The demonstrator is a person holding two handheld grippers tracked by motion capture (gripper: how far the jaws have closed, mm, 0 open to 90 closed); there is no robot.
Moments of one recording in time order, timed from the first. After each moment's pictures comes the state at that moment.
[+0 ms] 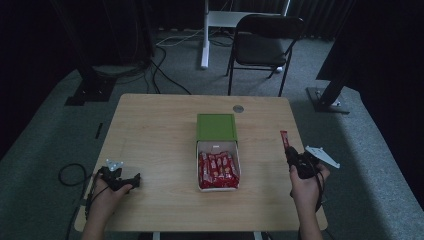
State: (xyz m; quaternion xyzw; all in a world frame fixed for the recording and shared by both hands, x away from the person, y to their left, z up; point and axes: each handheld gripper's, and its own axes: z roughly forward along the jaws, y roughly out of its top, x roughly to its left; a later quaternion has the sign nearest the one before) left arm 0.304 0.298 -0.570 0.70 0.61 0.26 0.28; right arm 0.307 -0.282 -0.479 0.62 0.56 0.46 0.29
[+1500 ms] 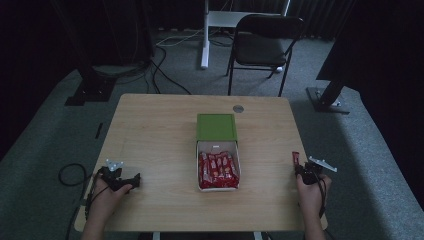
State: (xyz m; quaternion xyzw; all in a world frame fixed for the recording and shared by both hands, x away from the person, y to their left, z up) left arm 0.304 0.298 -0.570 0.70 0.61 0.26 0.28; right arm 0.329 -0.331 -0.566 0.72 0.56 0.33 0.26
